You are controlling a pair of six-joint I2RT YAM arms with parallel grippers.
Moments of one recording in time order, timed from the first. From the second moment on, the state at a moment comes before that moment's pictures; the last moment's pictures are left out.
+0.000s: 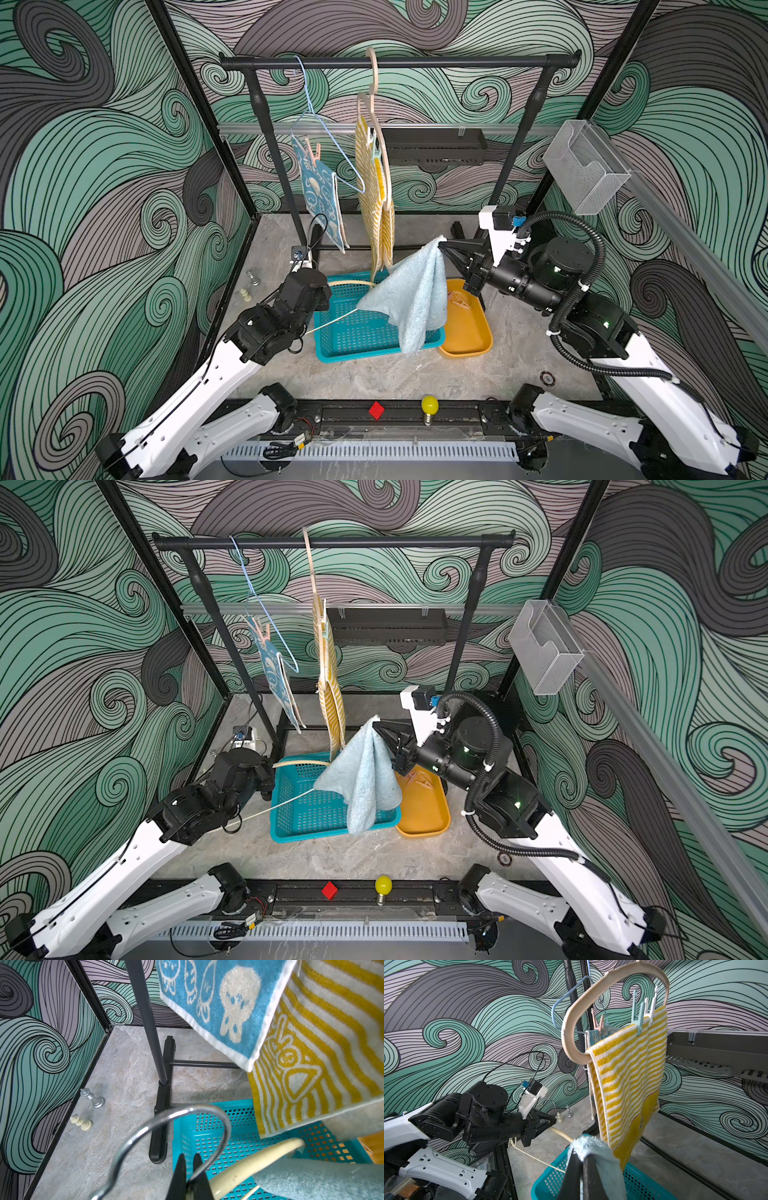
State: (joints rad) left arm -0.68 0.85 1.02 -0.84 -0.60 -0.45; right arm 0.77 0.96 1.36 -0.42 -0.19 0.16
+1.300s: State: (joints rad) left arm -0.68 0.65 1.21 -1.12 -0.82 -0.47; right arm 0.77 1.11 1.38 -0.37 -0.34 0.24
